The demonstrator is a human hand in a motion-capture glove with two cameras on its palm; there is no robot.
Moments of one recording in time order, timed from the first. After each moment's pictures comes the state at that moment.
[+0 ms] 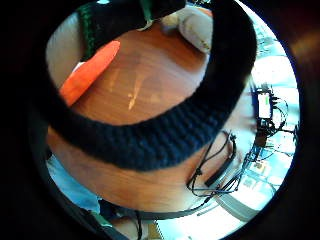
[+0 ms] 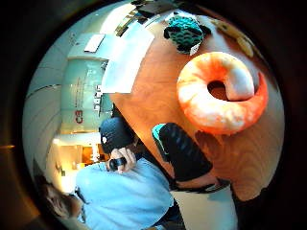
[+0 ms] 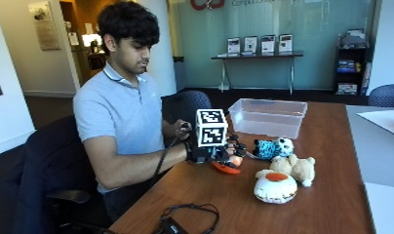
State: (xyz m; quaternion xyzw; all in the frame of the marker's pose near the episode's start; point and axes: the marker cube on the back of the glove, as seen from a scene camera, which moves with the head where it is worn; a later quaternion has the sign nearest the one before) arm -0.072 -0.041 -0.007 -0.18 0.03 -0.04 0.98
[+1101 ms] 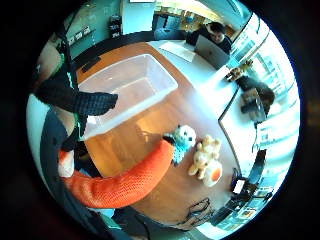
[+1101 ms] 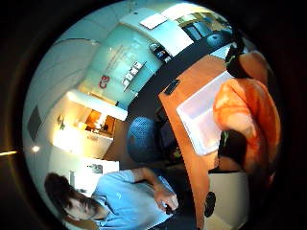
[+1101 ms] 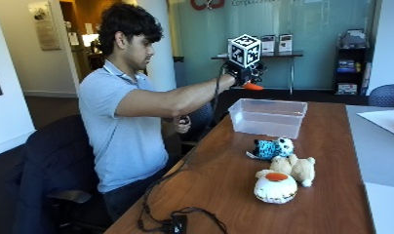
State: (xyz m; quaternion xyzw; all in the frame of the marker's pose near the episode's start) arm -0.385 -0.240 -0.073 -0.08 -0.07 -0.29 0.95
